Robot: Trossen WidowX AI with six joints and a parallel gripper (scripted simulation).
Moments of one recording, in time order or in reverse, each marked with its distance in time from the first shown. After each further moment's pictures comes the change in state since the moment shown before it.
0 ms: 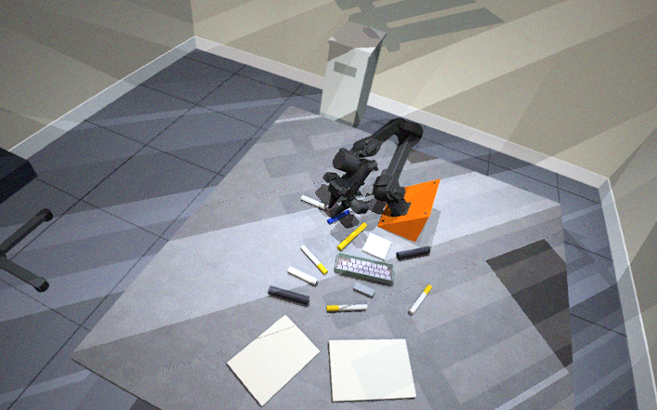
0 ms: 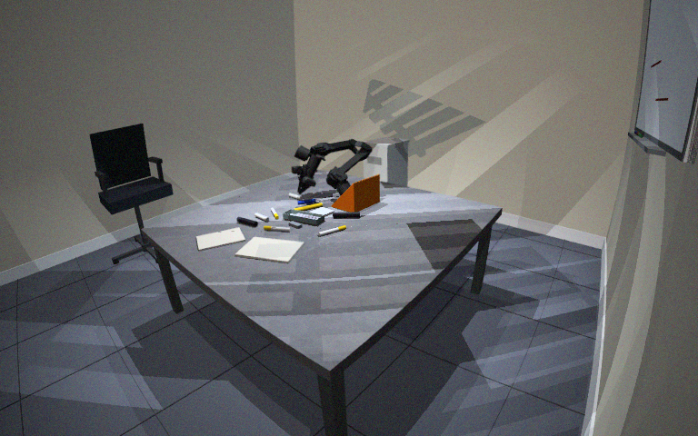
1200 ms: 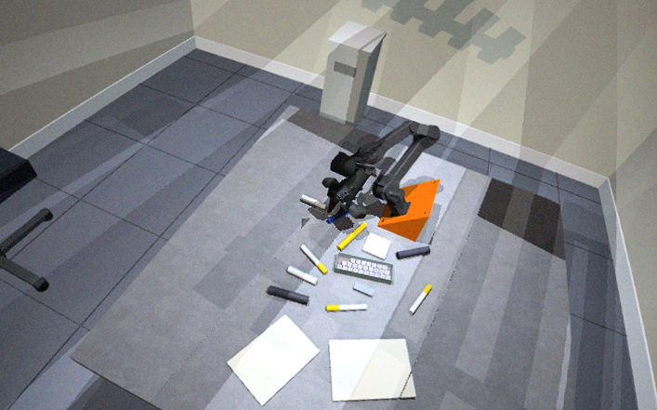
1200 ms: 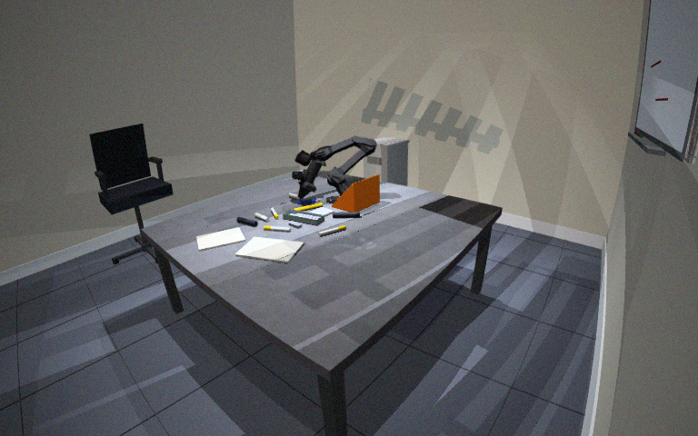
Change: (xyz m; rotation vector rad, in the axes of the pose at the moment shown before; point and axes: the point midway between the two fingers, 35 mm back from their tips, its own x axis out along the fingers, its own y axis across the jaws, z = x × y) arm 0.022 -0.001 -0.014 -0.001 -0.003 -0.004
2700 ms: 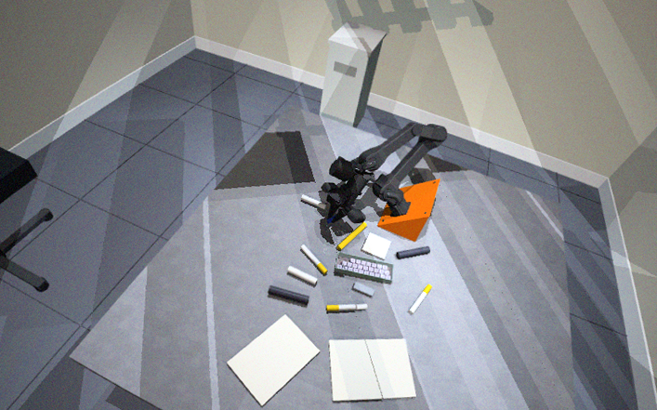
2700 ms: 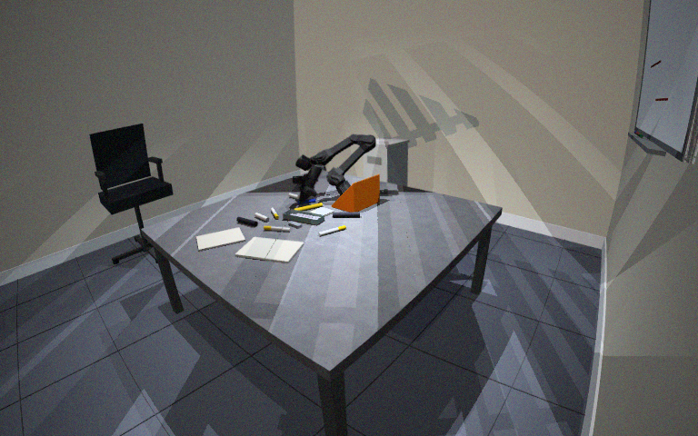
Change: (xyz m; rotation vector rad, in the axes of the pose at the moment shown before) arm 0.020 0.001 -0.012 -0.004 0.001 0.001
